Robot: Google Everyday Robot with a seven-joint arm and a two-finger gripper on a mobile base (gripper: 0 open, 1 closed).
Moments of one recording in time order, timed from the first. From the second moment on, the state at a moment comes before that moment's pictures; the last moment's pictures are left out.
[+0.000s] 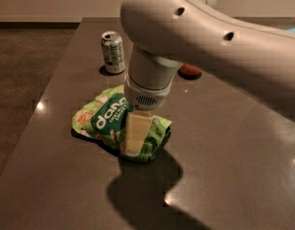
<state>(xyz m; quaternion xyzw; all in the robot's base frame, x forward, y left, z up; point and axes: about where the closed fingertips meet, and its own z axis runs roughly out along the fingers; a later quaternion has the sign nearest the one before) 0.459 0.024 0.866 -0.69 0.71 0.02 0.15</state>
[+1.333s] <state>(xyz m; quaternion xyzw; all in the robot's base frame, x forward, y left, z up) 0.458 0.014 0.879 -0.68 0.72 0.06 0.12</state>
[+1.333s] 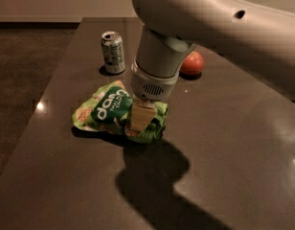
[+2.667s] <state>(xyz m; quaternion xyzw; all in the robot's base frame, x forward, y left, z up) 0.465 -0.028 0.982 -0.68 0.69 0.18 0.17</state>
